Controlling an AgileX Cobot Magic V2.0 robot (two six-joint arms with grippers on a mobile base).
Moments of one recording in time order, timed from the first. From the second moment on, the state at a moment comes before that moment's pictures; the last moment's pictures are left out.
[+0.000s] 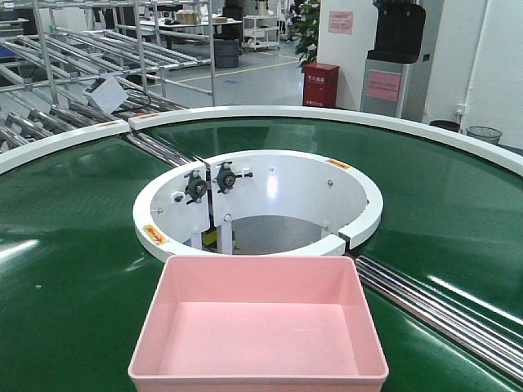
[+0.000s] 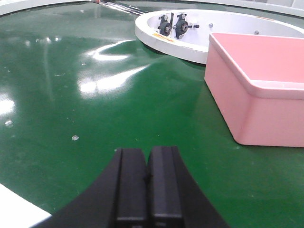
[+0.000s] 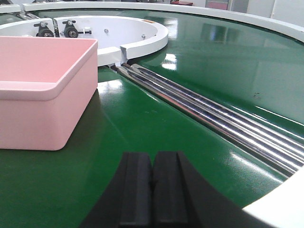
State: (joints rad) left arm -0.03 -0.01 0.03 -0.10 0.29 0.00; right arm 0.02 -0.01 0.03 -0.11 0.26 0.08
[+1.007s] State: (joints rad) left arm -0.03 -0.01 0.03 -0.10 -0.08 0.00; right arm 0.02 -0.01 0.03 -0.11 0.06 0.08
